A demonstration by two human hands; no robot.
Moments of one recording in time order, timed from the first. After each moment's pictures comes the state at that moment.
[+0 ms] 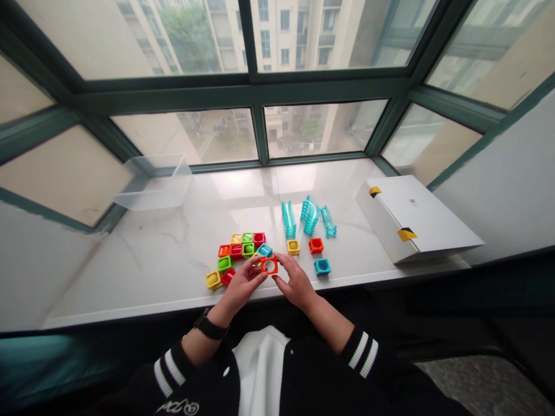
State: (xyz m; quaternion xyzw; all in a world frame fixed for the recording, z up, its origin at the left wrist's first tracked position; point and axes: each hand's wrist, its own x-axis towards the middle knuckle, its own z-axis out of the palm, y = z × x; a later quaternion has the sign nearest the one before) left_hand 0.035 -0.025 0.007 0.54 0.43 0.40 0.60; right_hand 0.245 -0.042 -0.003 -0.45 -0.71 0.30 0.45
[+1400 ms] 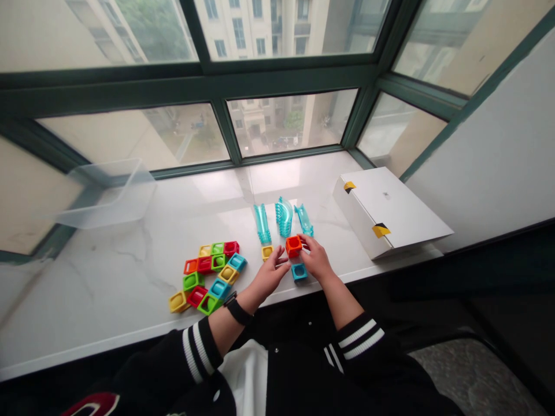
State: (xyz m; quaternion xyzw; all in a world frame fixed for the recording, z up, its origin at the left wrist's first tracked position) left_hand 0.193 0.022 -0.021 0.51 0.43 0.33 0.67; right_hand 0.388 0.019 -0.033 -0.61 -0.56 0.31 0.48
